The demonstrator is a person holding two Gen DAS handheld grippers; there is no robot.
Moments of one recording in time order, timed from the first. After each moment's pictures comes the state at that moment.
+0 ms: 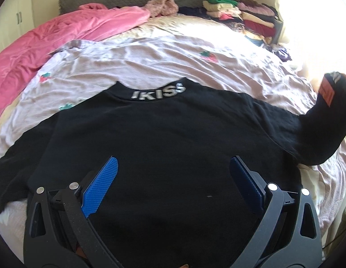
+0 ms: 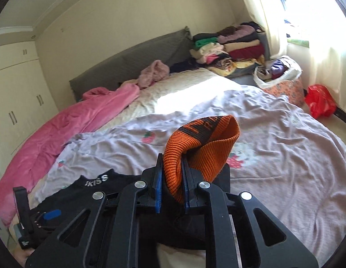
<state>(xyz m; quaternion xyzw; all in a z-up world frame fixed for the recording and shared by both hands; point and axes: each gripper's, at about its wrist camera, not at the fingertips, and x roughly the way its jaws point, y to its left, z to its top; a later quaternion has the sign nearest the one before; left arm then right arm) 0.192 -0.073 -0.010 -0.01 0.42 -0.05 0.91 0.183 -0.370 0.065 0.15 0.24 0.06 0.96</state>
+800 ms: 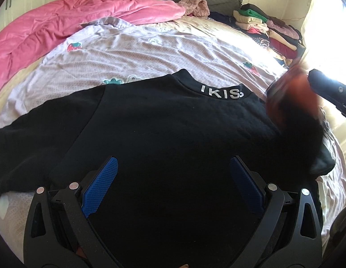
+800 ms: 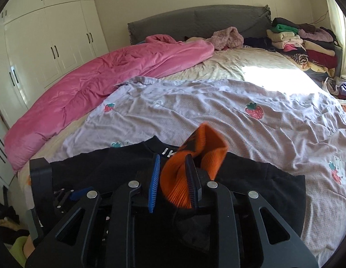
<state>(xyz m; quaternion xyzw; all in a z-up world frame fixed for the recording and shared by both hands) 0.192 0.019 -0.031 -0.09 0.42 -0.01 0.90 0.240 -0.154 0.056 0.03 0.33 0.23 0.92</state>
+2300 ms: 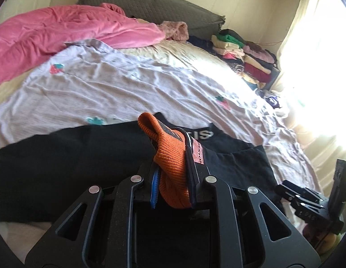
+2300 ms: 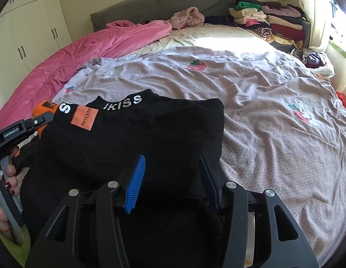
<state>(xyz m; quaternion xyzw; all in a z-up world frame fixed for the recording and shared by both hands) 0.196 0.035 0.013 -0.14 0.35 -0.08 0.92 0.198 -0.238 -0.011 0.04 0.39 0.12 0.91</state>
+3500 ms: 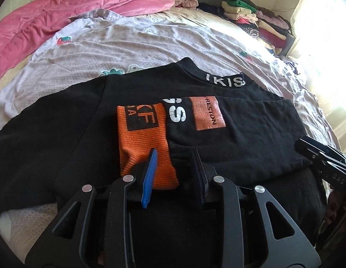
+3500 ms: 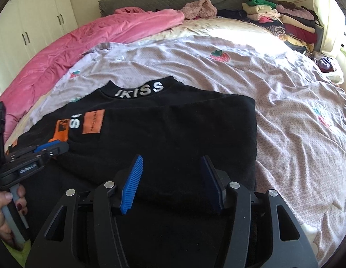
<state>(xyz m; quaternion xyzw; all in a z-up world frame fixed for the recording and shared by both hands) 0.196 0.042 -0.046 -0.08 0.45 -0.06 0.89 0.223 -0.193 -0.031 0.01 0.42 0.13 0.90</state>
